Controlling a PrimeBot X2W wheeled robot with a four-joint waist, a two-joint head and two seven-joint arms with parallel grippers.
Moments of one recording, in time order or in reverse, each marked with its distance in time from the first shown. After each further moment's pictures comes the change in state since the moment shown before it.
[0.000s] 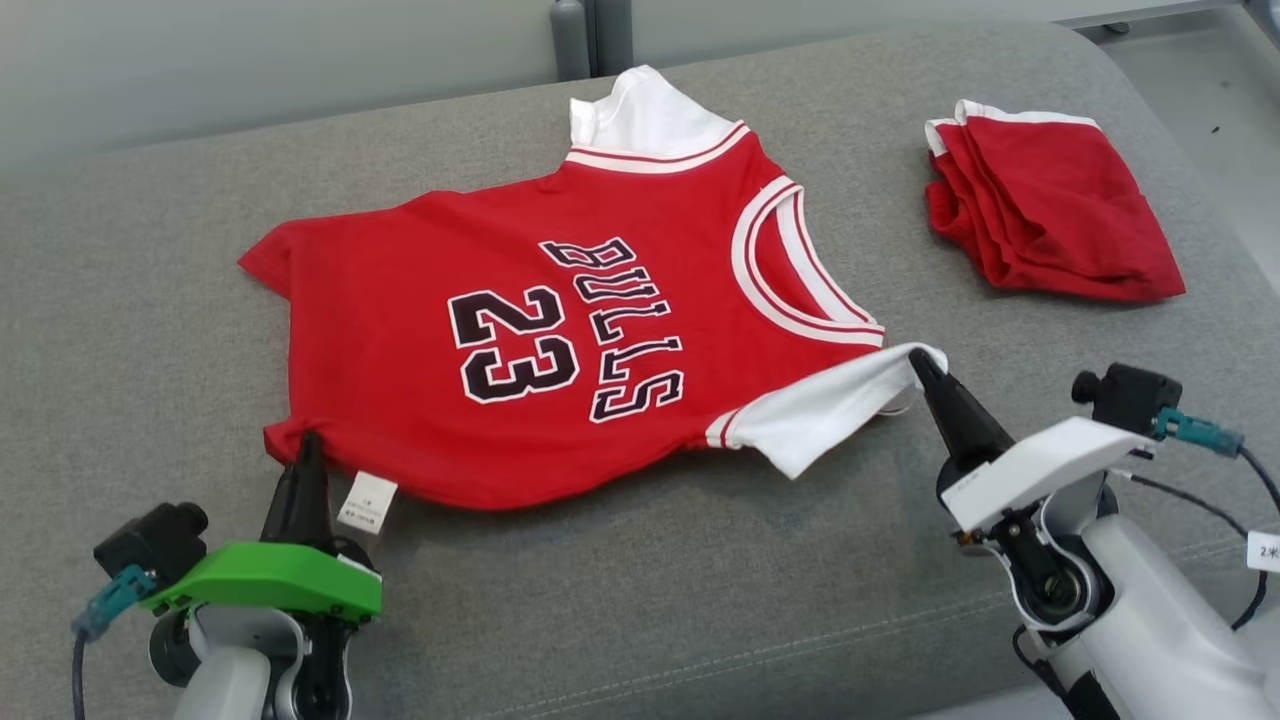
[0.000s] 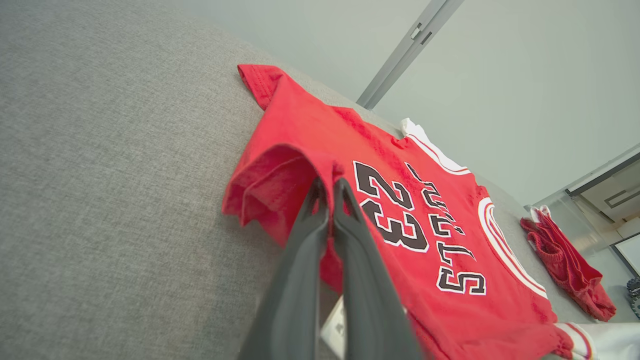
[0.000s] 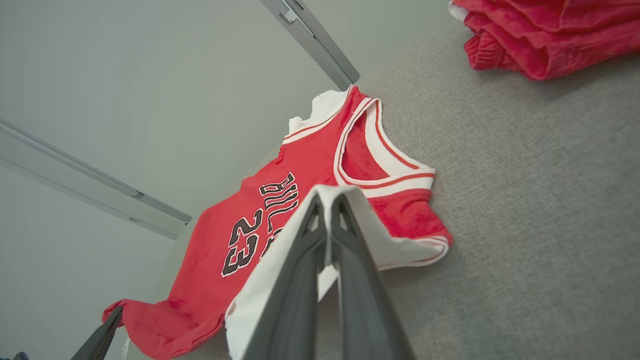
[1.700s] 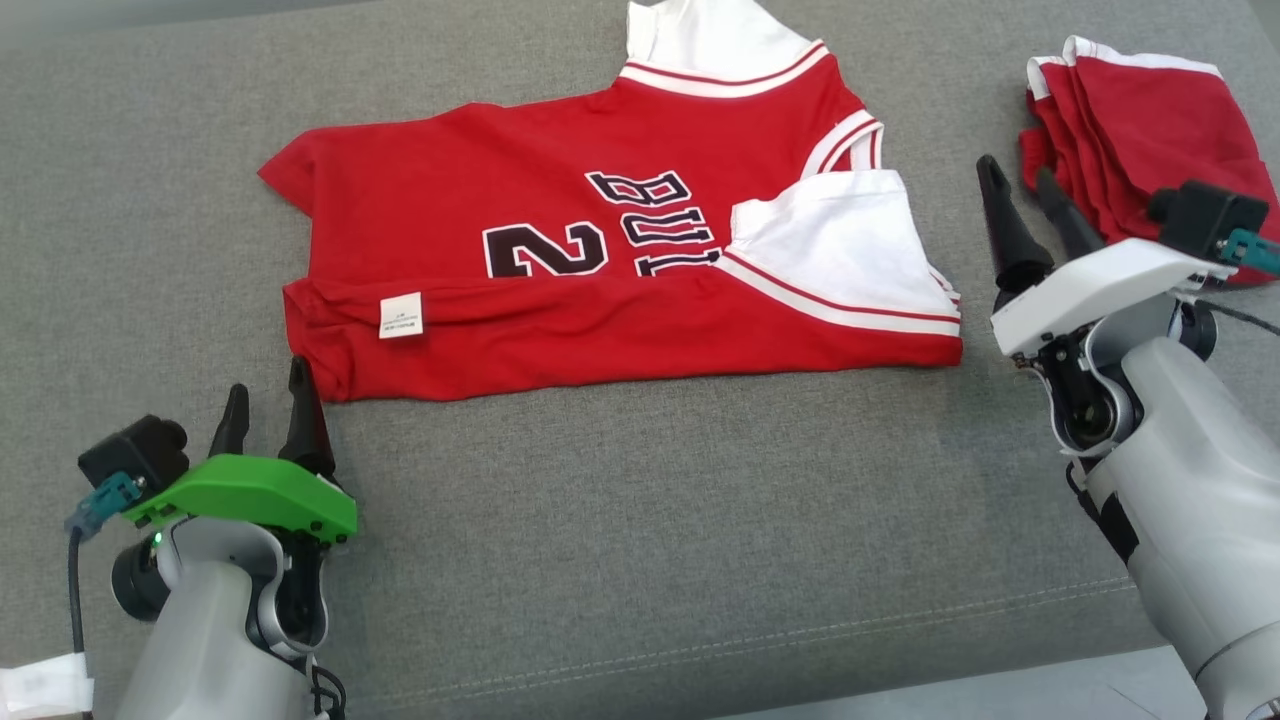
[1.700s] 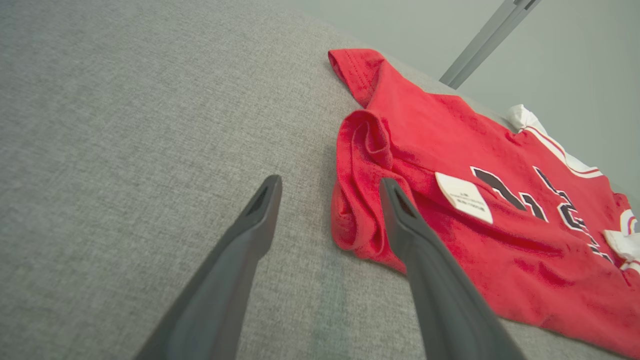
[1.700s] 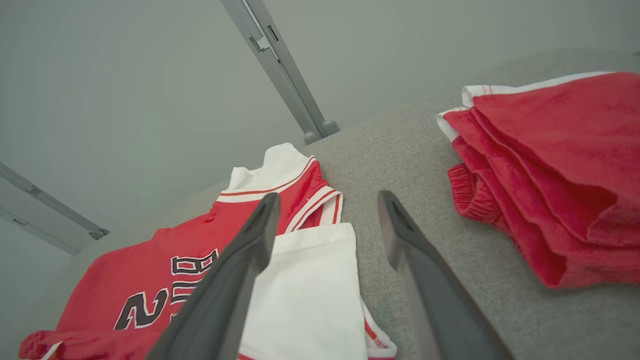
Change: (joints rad) left arm -0.254 0.021 0.002 0.262 0.081 0.037 0.003; right arm -0.423 -0.045 0.017 0.366 -0.158 -0.018 -0.128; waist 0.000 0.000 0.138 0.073
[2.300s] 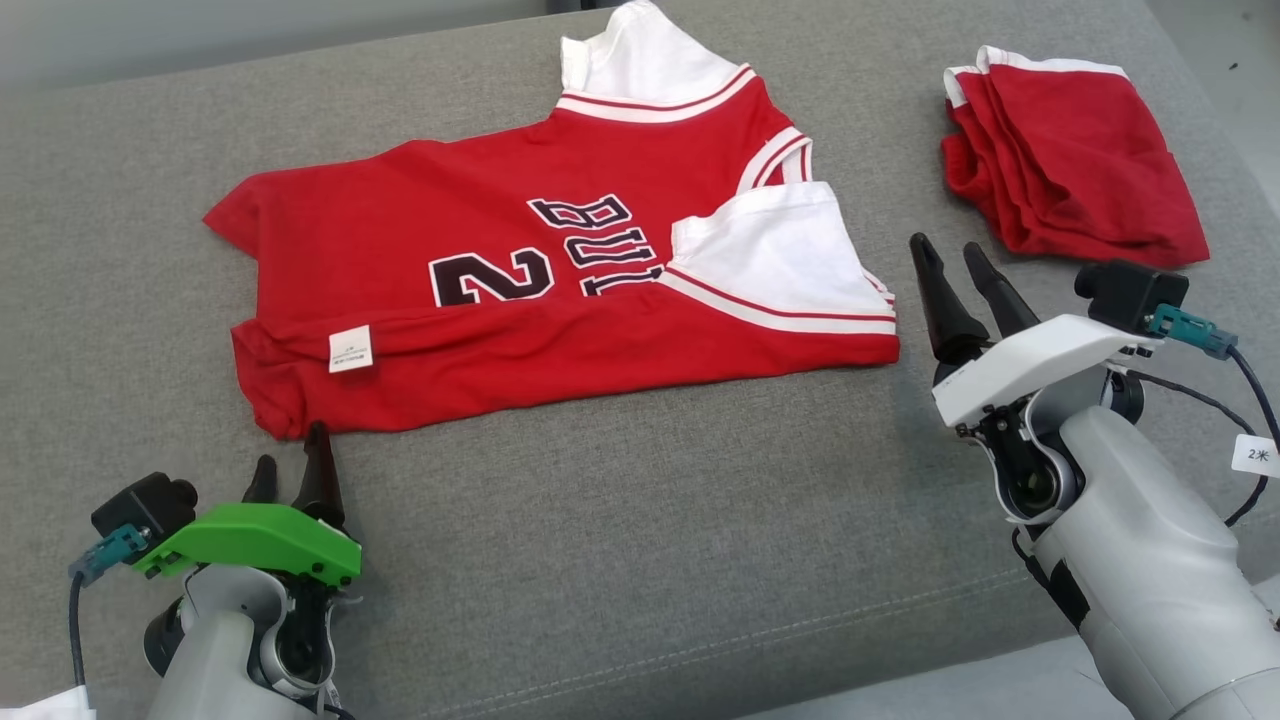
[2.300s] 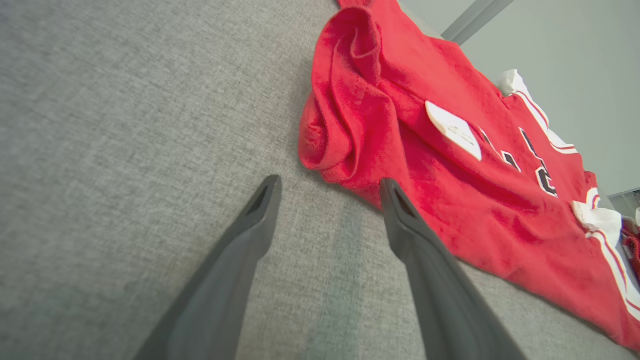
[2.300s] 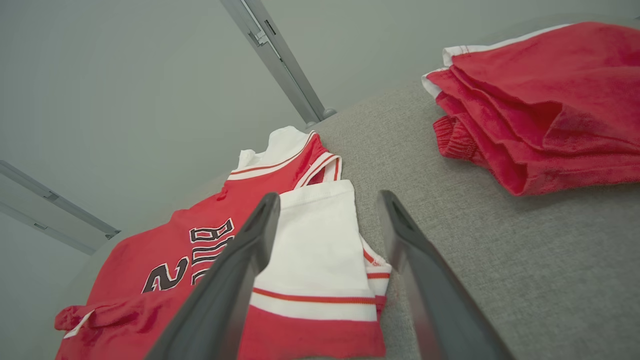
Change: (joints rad) left arm 0.072 -0.027 0.030 0.038 -0.124 -0.021 0.072; right arm 0.122 0.066 0.015 -0.059 0.000 0.009 -0.012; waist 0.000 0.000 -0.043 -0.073
